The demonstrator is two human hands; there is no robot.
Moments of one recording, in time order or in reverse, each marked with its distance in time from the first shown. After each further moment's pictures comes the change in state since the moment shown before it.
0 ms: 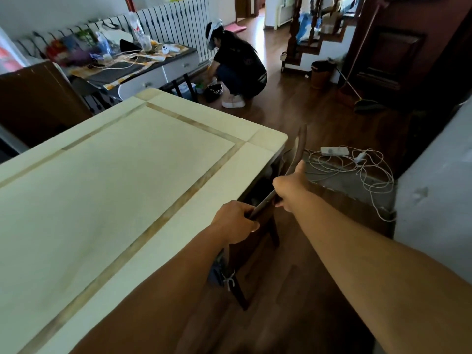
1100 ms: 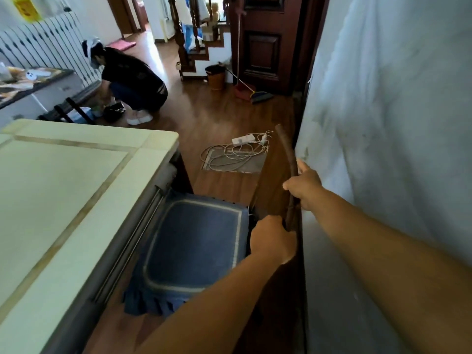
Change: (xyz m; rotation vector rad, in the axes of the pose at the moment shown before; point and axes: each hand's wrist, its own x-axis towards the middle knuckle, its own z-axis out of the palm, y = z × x) left_hand -0.099 0.168 0.238 0.031 -0.092 0.253; right_hand -0.068 0.129 -0.268 0.069 0.358 -0.057
